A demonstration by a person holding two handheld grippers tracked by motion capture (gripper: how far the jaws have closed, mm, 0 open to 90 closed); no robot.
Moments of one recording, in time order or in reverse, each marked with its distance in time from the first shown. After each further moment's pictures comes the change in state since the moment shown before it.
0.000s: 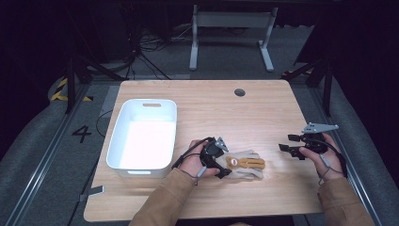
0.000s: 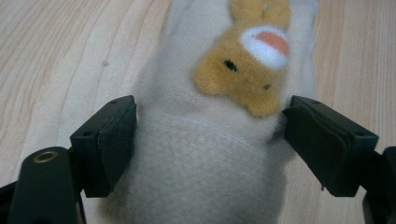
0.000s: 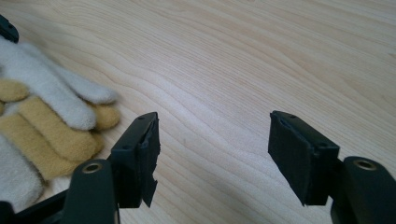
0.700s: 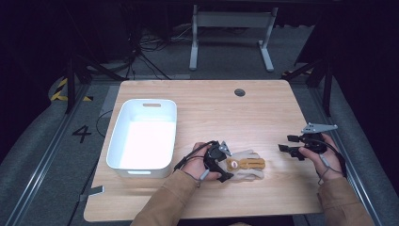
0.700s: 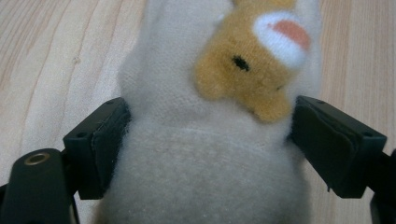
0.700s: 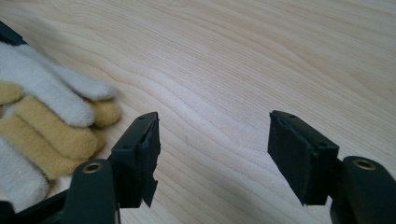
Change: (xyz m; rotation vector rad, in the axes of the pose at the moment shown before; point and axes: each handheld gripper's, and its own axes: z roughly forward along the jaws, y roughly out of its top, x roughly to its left) left arm -0.004 -0.002 0.017 0.036 -0.006 0.058; right arm -0.001 -0.002 0.002 0.012 0.010 0.017
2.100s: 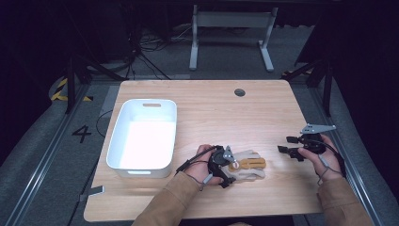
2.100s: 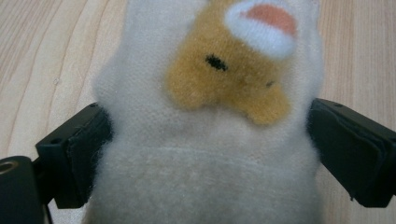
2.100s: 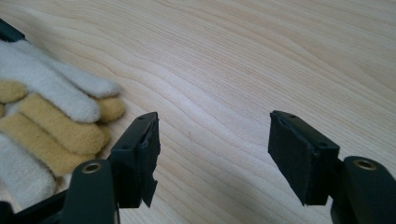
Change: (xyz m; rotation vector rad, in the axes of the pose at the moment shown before) left arm -0.011 -0.001 0.011 -0.015 0.047 0.101; right arm 0.000 -0.002 0.003 0.014 0.013 0.008
